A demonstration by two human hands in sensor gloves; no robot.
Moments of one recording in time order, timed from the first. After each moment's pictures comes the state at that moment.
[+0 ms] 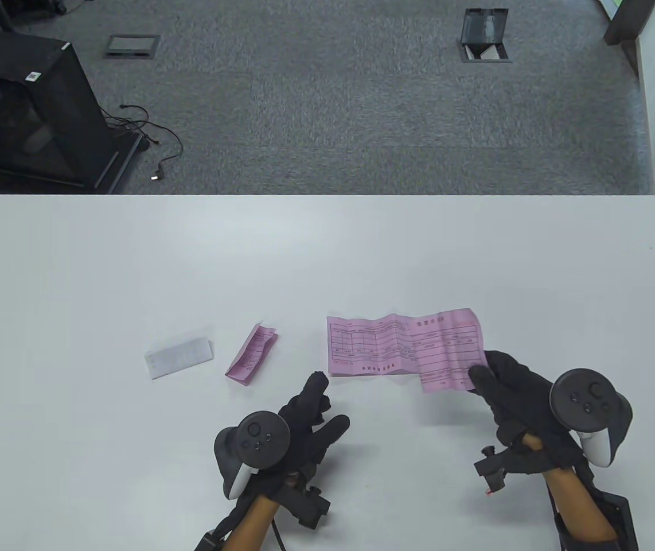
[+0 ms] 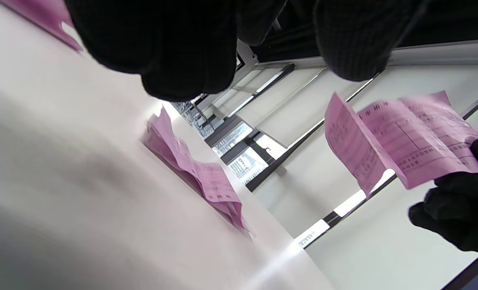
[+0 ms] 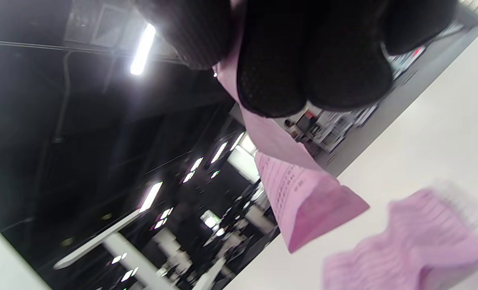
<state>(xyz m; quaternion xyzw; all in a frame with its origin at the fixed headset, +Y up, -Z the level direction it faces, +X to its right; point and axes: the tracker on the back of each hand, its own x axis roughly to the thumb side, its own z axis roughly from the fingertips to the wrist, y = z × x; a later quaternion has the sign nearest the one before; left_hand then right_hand) -0.105 -0.752 -0.201 -0.02 -0.10 0.45 0.89 0.235 -0.648 -0.220 0.10 -0.06 0.87 0.47</state>
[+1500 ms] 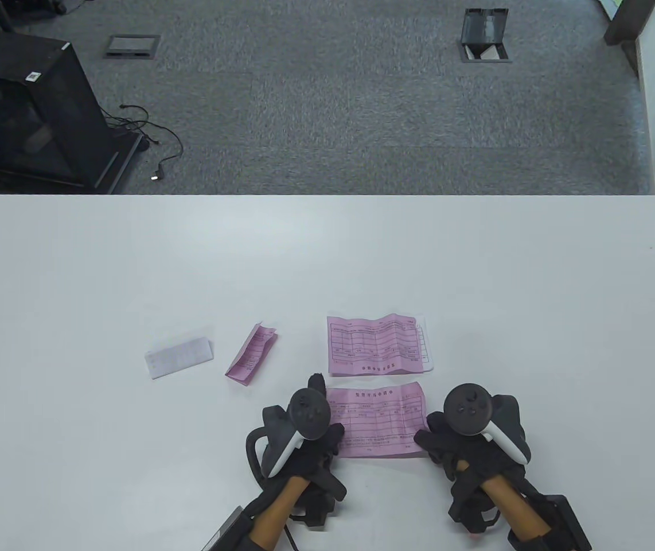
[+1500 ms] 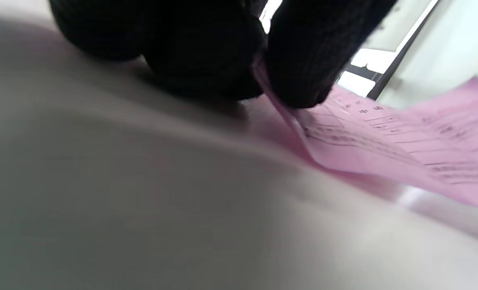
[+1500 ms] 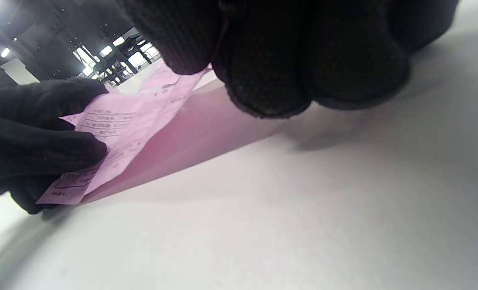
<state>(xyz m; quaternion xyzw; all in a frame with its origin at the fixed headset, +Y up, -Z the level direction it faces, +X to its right) -0.066 -0.771 -0.222 -0.13 0.02 0.17 0.98 0.193 -0.760 -0.223 0.03 0.19 0.96 0.21</state>
